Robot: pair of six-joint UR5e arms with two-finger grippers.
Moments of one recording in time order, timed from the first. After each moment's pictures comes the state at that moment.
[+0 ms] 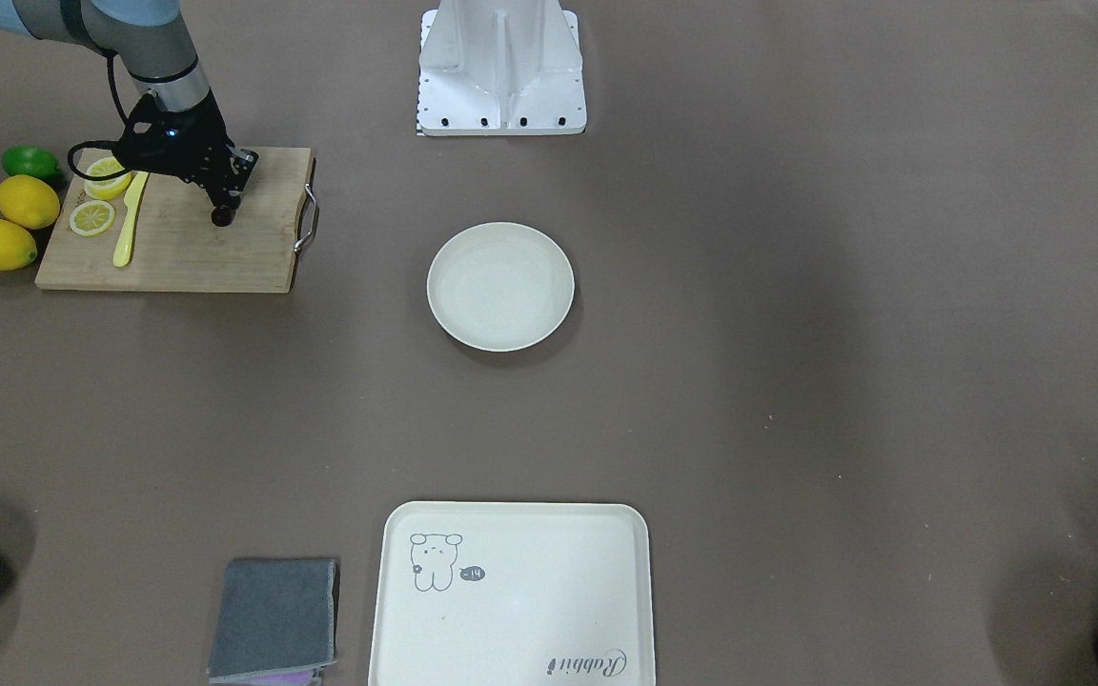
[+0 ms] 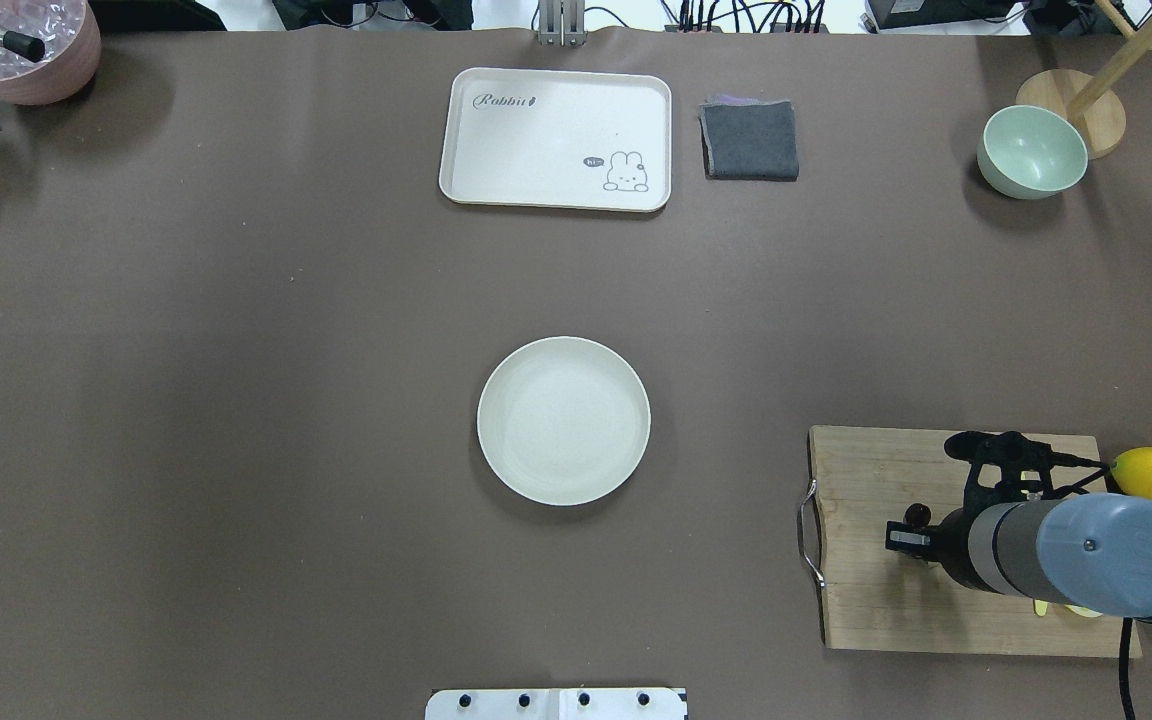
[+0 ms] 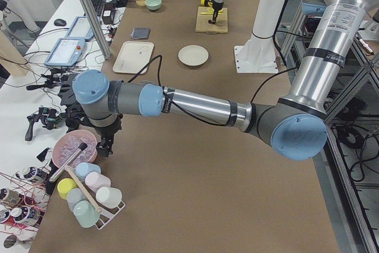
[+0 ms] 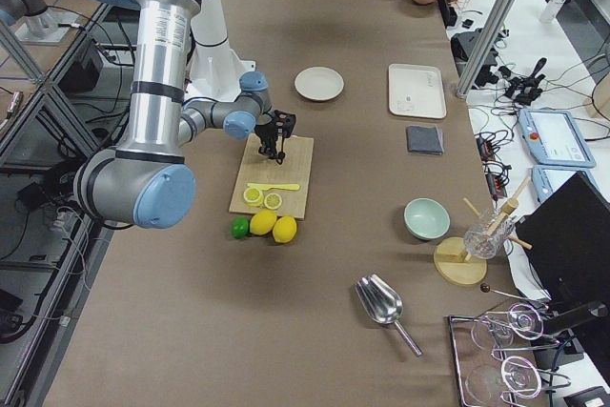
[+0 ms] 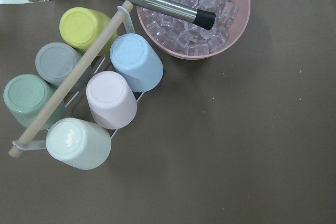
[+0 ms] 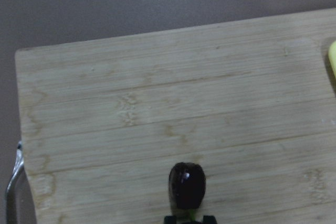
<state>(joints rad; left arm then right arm) -1.70 -1.93 -1.42 -1.44 -2.43 0.14 0.30 -1.77 2.11 -1.19 1.64 1.55</state>
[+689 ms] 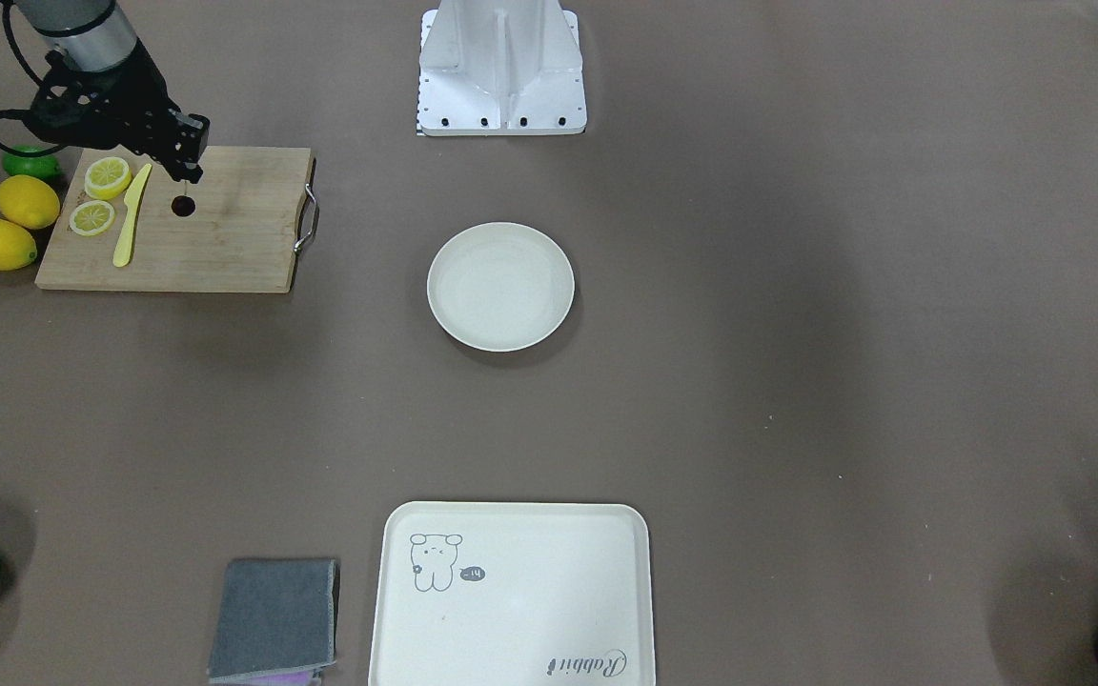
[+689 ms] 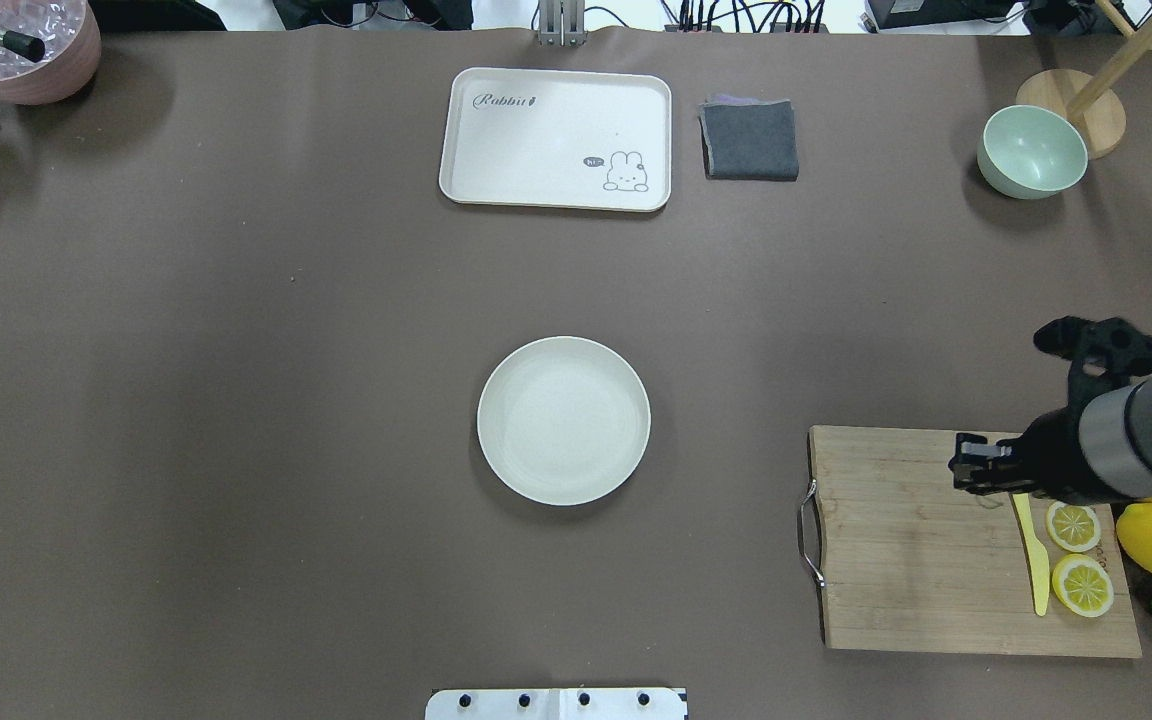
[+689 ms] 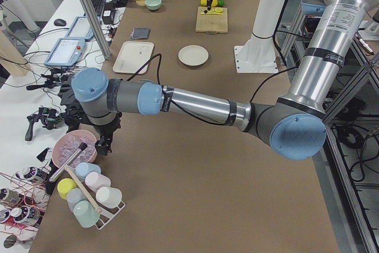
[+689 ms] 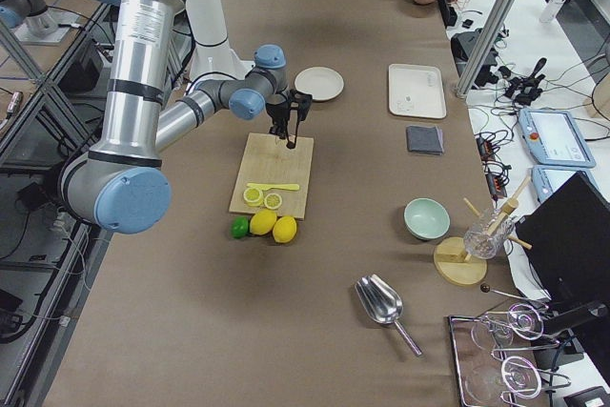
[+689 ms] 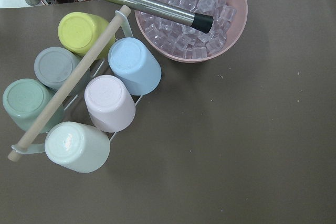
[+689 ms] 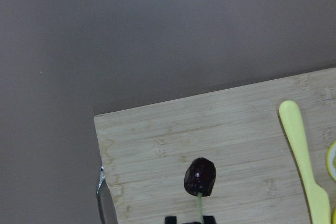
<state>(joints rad) -1.70 -1.94 -1.42 -1.44 -2.44 0.13 0.64 -1.77 2.31 -1.36 1.99 1.36</state>
